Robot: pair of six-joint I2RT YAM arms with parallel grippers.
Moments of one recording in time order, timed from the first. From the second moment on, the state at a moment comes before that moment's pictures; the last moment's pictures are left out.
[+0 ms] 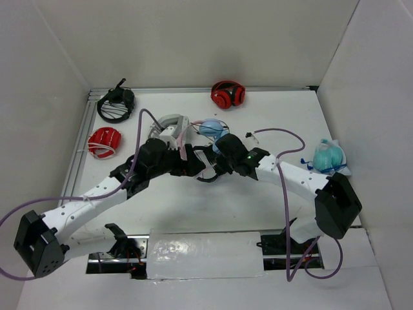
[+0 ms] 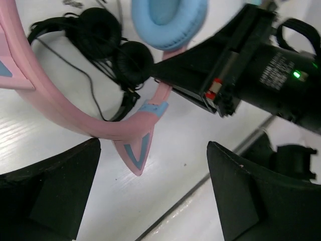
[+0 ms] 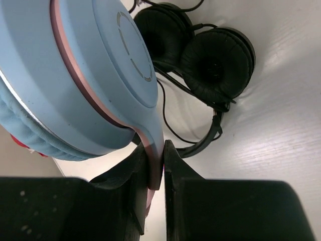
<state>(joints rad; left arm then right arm) -0.67 1.08 0.79 -0.14 0.14 -0.62 0.77 1.43 0.99 -0.44 0.34 1.44</state>
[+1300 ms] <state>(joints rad) -0.75 1.23 1.05 -0.45 -0.35 -0.62 0.98 1.36 0.99 -0.43 0.49 1.26</state>
